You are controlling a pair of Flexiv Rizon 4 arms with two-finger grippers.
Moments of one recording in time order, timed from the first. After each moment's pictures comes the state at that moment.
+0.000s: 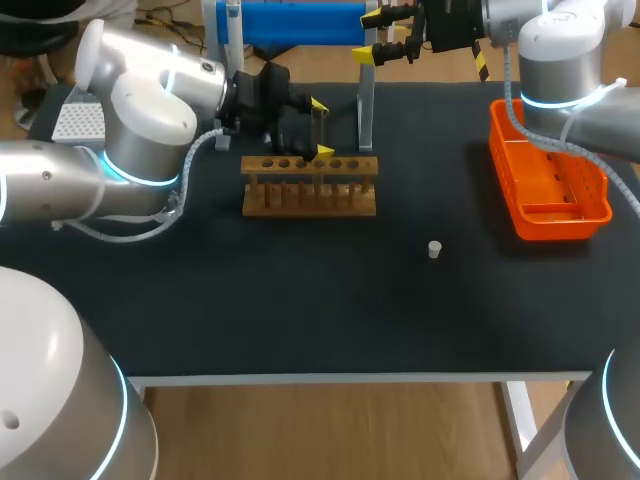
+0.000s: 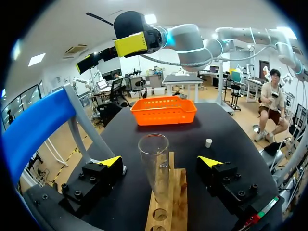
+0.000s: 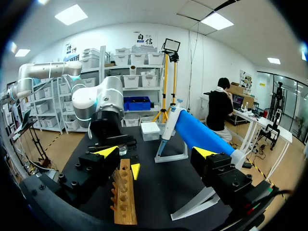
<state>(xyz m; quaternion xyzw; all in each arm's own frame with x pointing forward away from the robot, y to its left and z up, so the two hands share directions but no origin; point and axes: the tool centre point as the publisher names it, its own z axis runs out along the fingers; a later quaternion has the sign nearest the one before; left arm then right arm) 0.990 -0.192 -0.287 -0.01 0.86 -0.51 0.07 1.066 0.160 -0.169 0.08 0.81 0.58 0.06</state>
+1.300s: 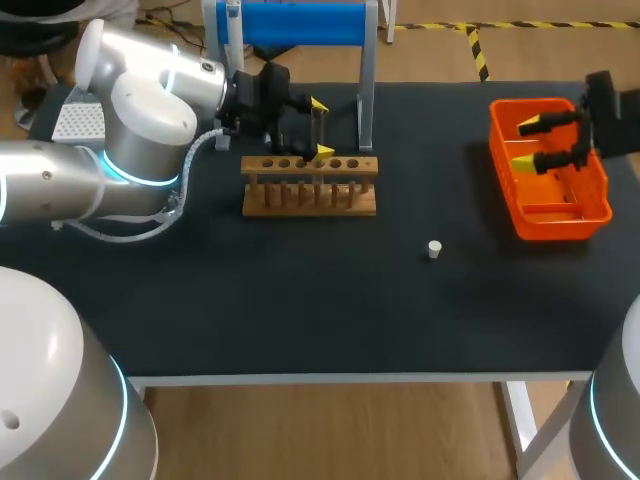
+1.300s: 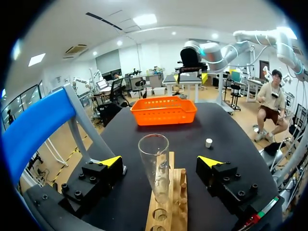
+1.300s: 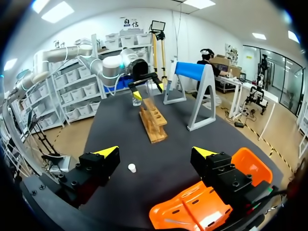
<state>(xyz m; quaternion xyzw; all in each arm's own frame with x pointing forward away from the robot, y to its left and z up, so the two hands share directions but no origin) 0.990 -0.192 -0.287 -0.01 0.86 -0.51 0.07 0.902 -0.077 -0.254 0.17 0.85 0.50 0.05</state>
